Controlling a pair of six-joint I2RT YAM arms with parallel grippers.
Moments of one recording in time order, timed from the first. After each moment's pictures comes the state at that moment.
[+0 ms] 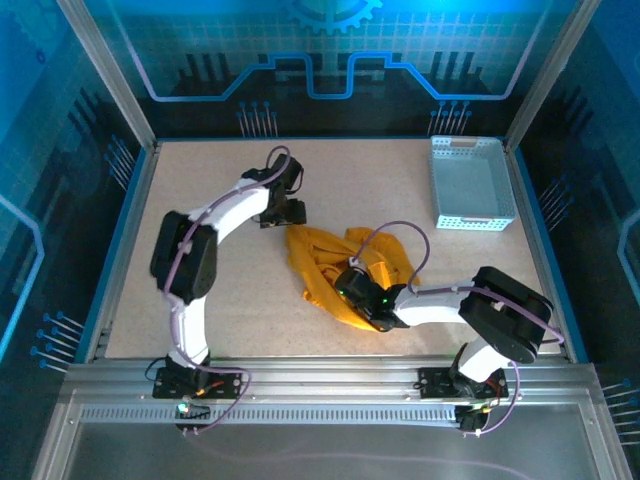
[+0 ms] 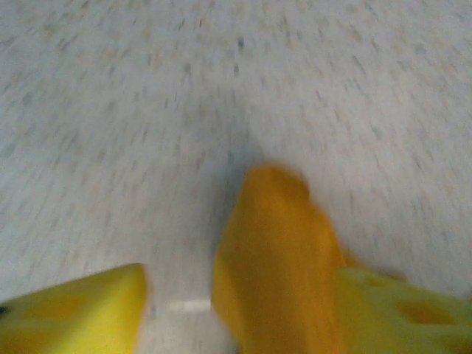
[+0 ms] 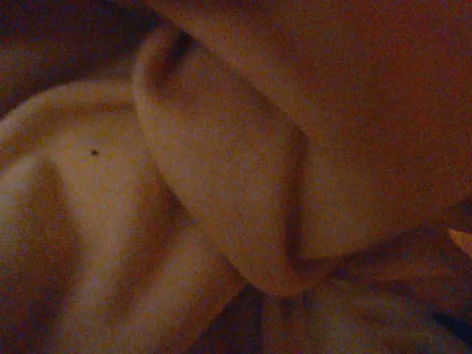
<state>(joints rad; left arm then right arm) -0.40 1.92 1.51 -0.82 -0.06 -0.54 0.97 1.57 0.60 0.01 0.44 0.70</state>
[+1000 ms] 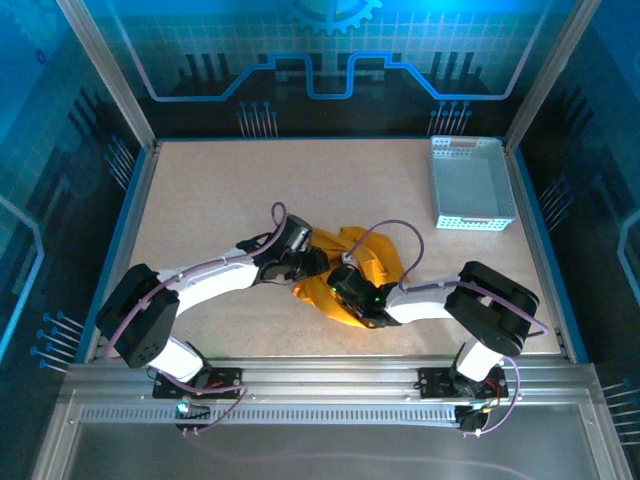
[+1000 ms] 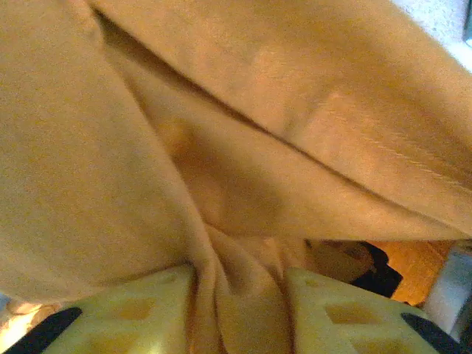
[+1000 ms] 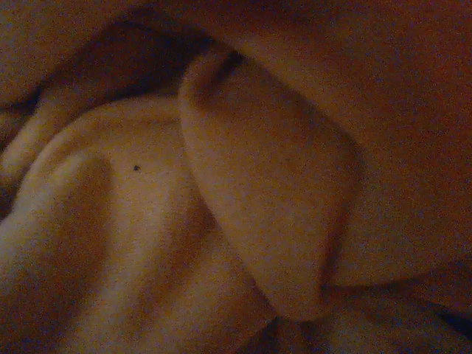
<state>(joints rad) -0.67 1.52 0.87 -0.28 0.16 -0.95 0.97 1.64 0.64 0.13 0.40 0.77</state>
